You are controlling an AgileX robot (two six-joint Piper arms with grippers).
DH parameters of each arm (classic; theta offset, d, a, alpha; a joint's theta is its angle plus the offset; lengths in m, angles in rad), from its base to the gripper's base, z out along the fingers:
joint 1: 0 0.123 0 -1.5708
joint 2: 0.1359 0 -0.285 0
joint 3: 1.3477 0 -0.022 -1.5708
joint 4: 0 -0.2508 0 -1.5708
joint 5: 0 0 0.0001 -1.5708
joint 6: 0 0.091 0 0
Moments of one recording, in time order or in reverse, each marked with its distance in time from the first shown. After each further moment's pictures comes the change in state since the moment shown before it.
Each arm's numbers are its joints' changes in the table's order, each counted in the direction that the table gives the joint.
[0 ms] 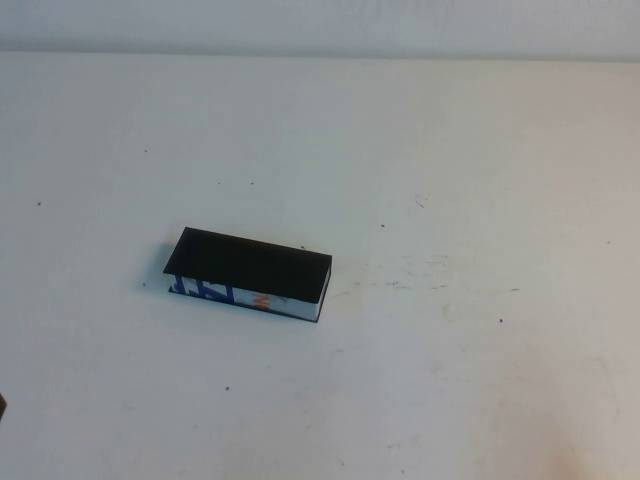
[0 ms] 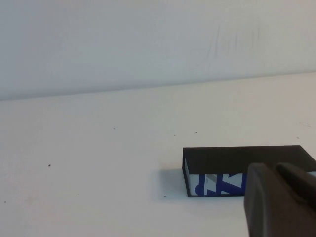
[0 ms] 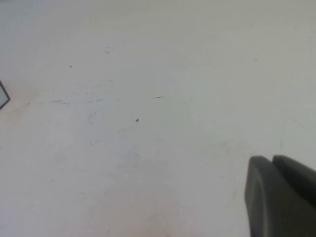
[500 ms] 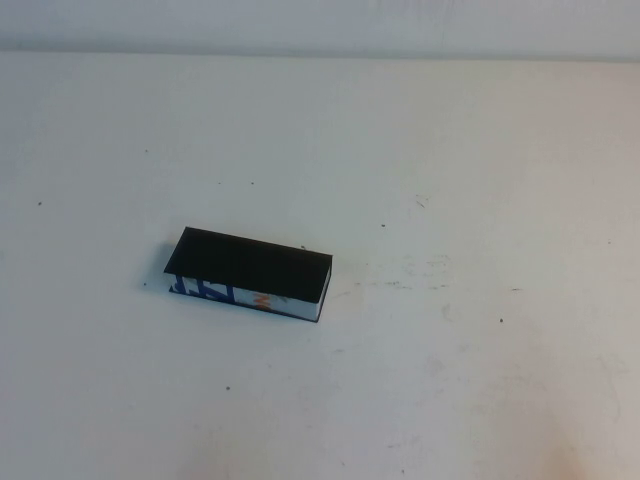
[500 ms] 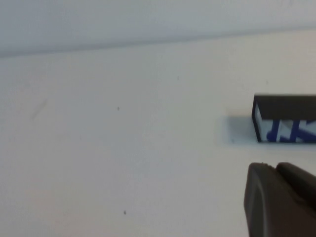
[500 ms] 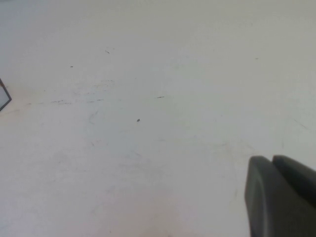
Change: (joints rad) right arm 0.000 0.000 0.000 -0.002 0.000 0.000; left arm 0.077 0.000 0.000 -0.794 -0.054 -0.738
